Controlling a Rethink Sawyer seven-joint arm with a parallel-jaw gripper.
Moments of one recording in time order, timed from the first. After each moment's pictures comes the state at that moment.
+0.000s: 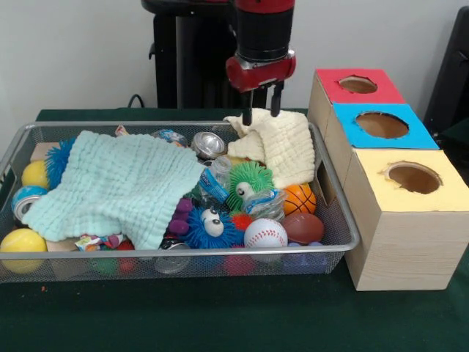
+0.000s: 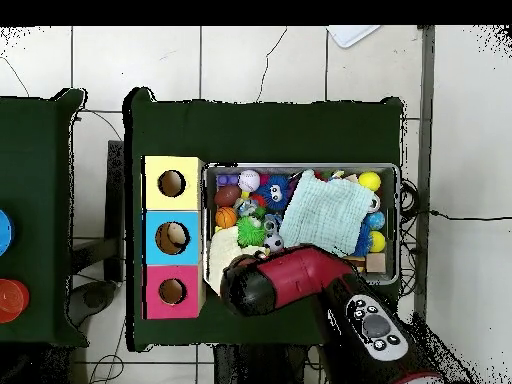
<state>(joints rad) -0.54 -0.76 0.43 1.99 -0.62 0.47 1.57</state>
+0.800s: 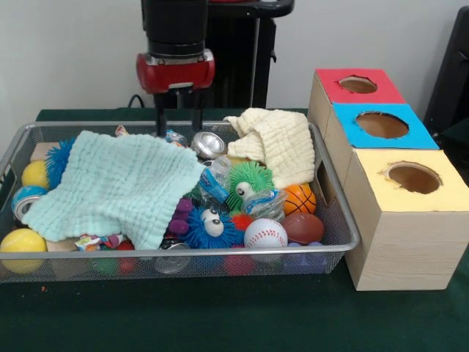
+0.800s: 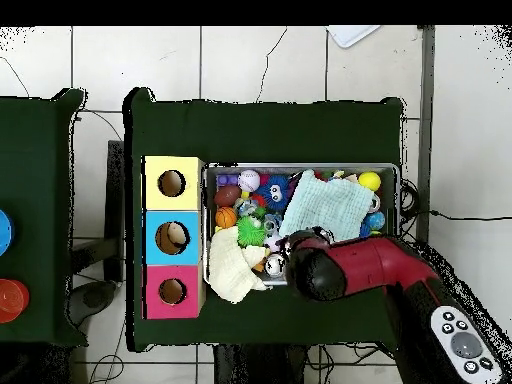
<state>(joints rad) -0.78 -0.78 0.53 1.89 -0.75 0.47 1.57</state>
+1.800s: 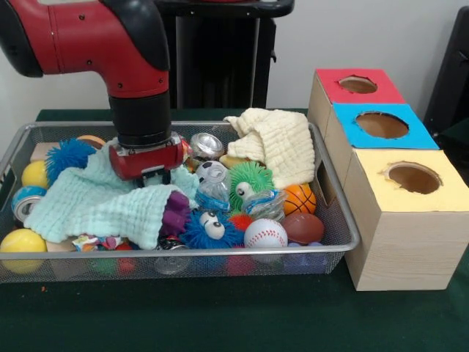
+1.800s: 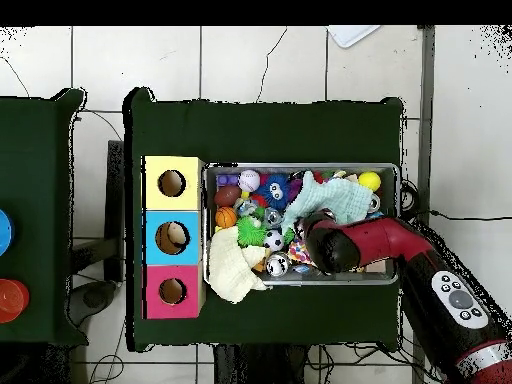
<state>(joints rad) -0.91 -0.43 0.63 1.67 -0.98 0.46 1.52</state>
